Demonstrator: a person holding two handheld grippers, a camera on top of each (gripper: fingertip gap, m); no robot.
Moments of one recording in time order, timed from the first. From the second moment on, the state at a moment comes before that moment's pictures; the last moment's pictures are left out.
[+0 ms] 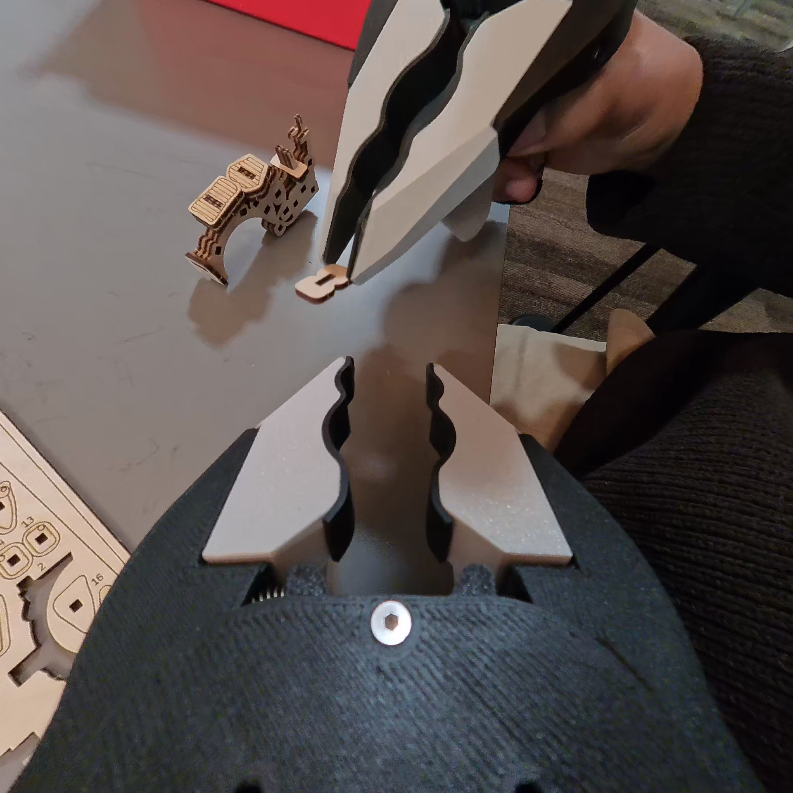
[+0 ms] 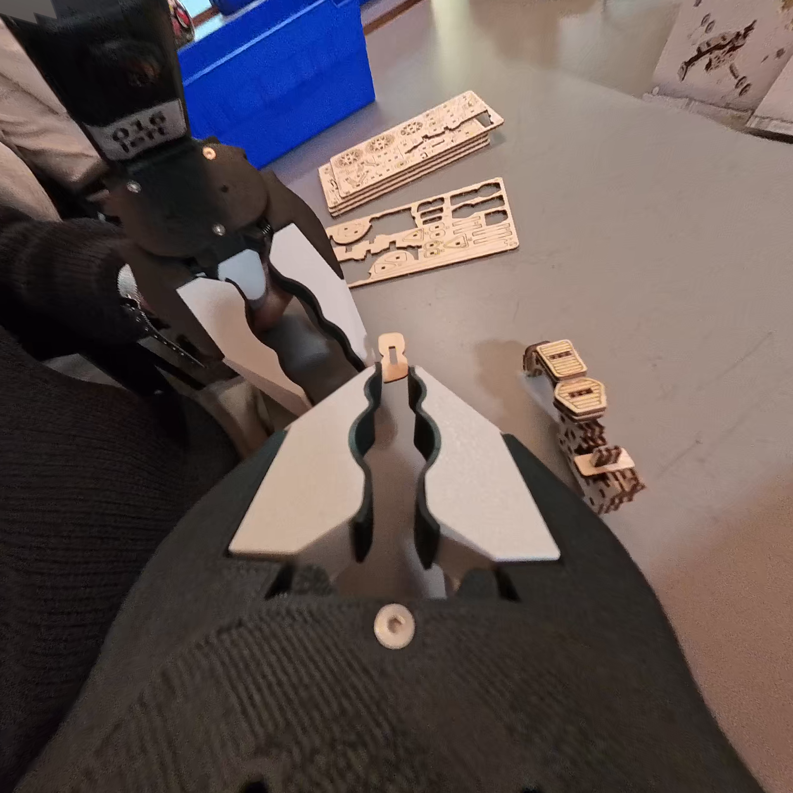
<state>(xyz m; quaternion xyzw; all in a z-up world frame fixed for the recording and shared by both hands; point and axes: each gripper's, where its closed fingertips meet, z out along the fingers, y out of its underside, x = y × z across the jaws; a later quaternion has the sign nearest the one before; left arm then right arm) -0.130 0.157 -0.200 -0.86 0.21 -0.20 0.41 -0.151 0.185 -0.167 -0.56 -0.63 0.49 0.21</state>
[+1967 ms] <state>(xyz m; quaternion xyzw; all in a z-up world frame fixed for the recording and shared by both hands) -0.144 0.159 -0.168 -0.81 0.25 -0.20 0.50 -0.152 0.160 -0.159 -0.57 -0.53 0.62 0.05</state>
